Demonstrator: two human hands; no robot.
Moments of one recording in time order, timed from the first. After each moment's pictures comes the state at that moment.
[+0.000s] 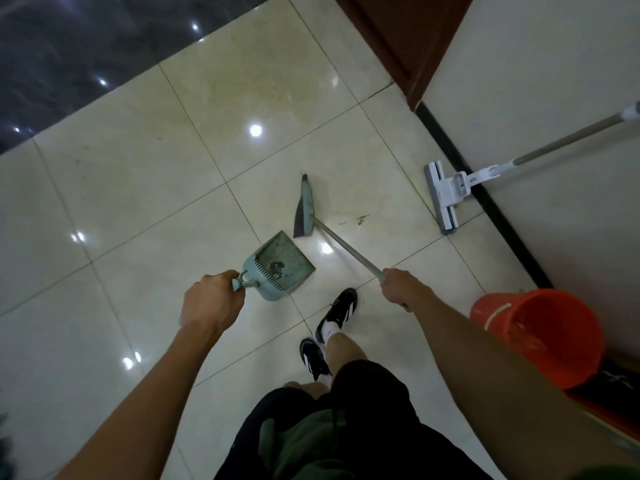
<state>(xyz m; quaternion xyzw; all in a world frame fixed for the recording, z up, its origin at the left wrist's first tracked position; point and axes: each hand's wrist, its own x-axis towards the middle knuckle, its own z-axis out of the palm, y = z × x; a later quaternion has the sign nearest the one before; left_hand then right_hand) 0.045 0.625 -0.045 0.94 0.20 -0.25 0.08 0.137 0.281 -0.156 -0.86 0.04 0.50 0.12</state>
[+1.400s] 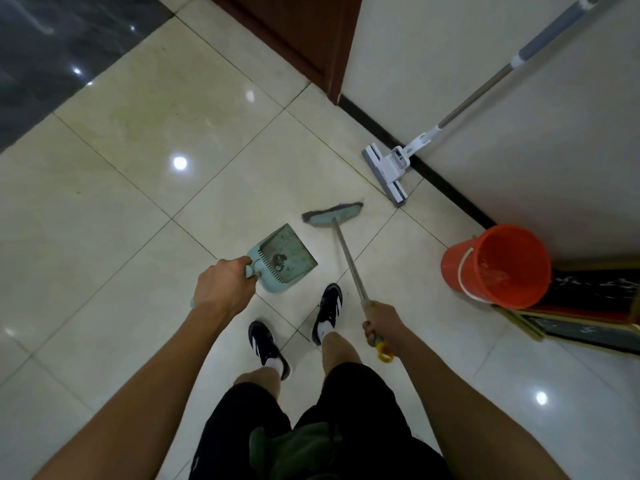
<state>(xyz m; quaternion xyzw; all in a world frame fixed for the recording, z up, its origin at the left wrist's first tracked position) 0.110 0.640 -0.082 0.96 -0.03 -0.26 0.08 0.003 0.346 -0.124 -0.56 0.54 0.35 0.52</state>
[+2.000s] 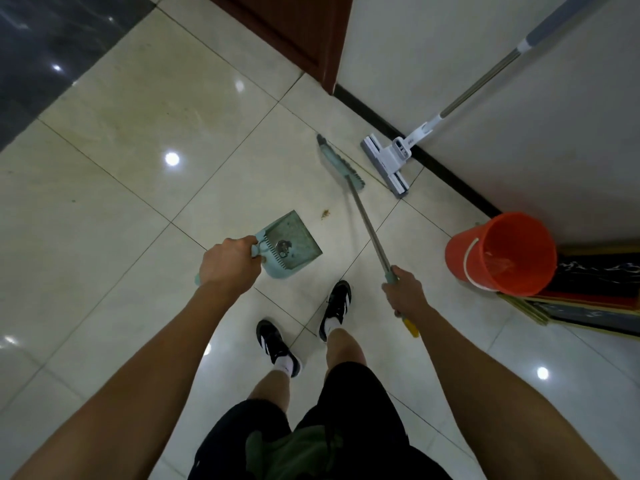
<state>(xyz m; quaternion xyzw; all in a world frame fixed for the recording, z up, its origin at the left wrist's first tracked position) 0.176 0.642 -0.083 0.97 -0.07 -0.24 0.07 0.056 0.321 -0.131 -0.78 0.40 0.28 0.38</state>
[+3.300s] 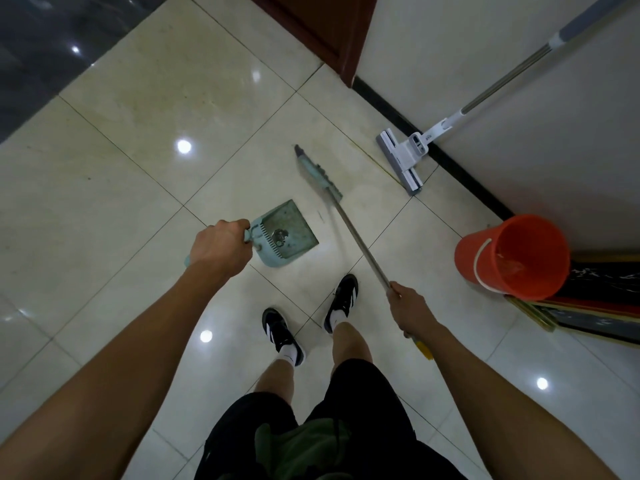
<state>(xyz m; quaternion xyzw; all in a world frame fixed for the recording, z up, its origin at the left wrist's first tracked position) 0.175 0.691 -0.090 0.97 -0.07 -0.24 0.04 0.013 0.349 -0.122 -0.79 0.35 0.35 0.35</state>
